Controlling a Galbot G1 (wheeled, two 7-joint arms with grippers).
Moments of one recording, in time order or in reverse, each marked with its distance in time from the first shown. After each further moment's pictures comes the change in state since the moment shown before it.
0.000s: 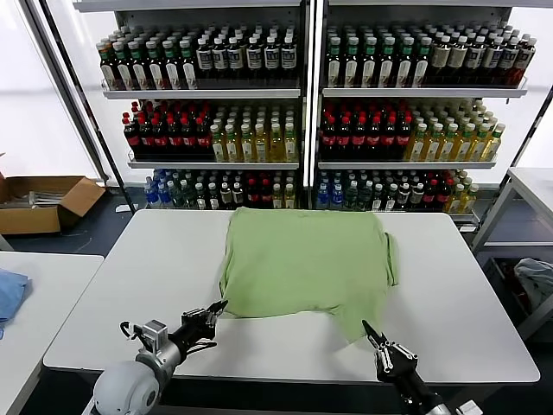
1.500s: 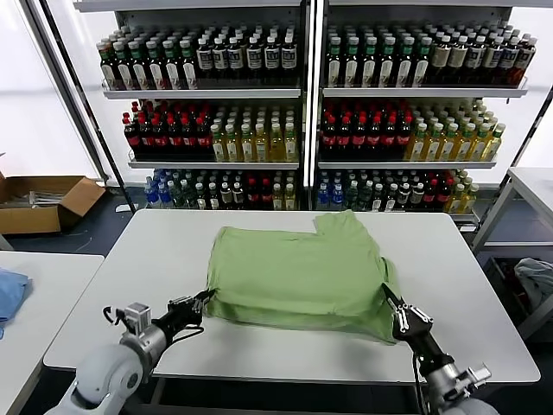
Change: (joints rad) left arm -0.211 0.127 0.078 0.127 -0.195 0.093 -0.068; right arm 0.344 -0.162 -0.090 -0.229 0.063 0.023 0.168
